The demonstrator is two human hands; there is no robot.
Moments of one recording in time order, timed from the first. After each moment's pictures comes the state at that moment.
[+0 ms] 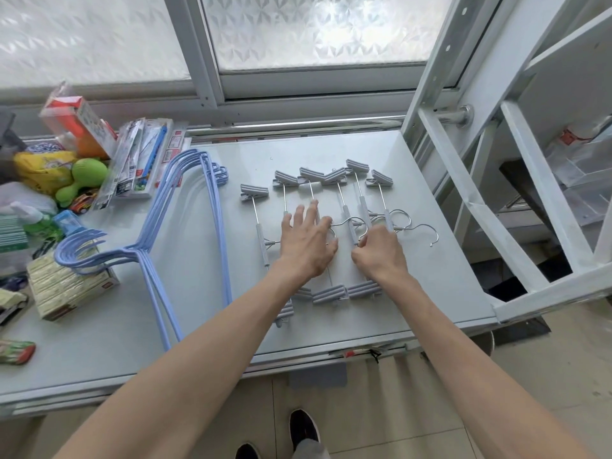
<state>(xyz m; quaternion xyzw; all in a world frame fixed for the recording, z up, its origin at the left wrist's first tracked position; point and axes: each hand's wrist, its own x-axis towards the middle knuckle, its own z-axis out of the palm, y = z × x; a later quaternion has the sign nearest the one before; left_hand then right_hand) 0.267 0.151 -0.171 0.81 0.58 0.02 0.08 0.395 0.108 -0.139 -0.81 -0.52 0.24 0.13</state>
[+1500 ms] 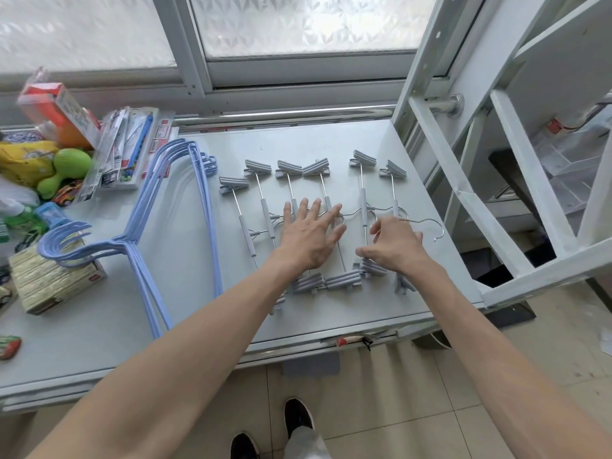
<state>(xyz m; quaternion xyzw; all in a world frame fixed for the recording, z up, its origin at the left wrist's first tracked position) 0.276 0.144 -0.168 0.83 0.54 -0.01 0.14 0.432 0.099 -0.131 -0.80 -0.55 0.22 0.07</state>
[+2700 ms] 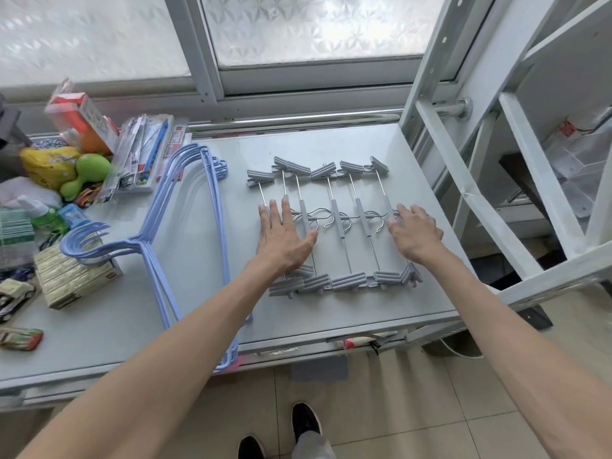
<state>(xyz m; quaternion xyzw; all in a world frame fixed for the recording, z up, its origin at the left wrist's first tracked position) 0.232 0.136 -0.165 0.71 0.66 0.02 0.24 0.470 0.120 -0.153 -0.82 -0.53 0.20 0.07</state>
